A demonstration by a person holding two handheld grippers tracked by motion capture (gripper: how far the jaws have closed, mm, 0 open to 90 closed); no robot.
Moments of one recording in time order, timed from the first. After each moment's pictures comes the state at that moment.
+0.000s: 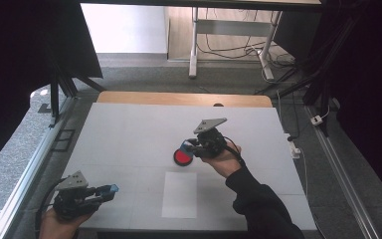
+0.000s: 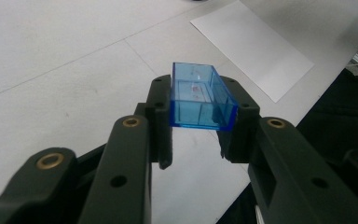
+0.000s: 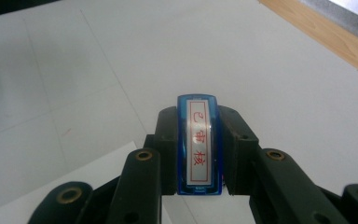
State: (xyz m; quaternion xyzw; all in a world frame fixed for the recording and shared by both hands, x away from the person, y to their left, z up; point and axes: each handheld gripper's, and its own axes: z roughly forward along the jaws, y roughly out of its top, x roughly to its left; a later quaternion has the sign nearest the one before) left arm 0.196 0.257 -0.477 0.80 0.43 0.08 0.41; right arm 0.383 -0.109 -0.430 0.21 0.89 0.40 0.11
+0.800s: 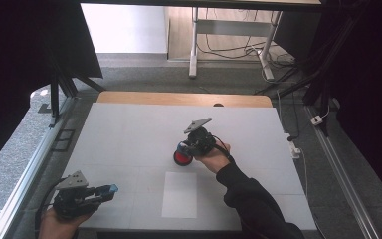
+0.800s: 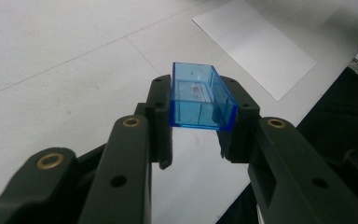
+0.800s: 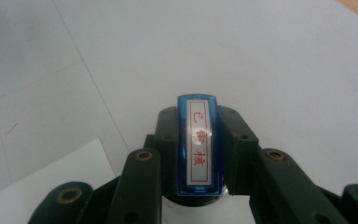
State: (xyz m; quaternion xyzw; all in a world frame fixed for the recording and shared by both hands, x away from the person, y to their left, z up) left arm 0.196 0.257 -0.477 0.80 0.43 0.07 0.41; right arm 0.411 -0.086 -0.469 0.22 0.91 0.35 0.10
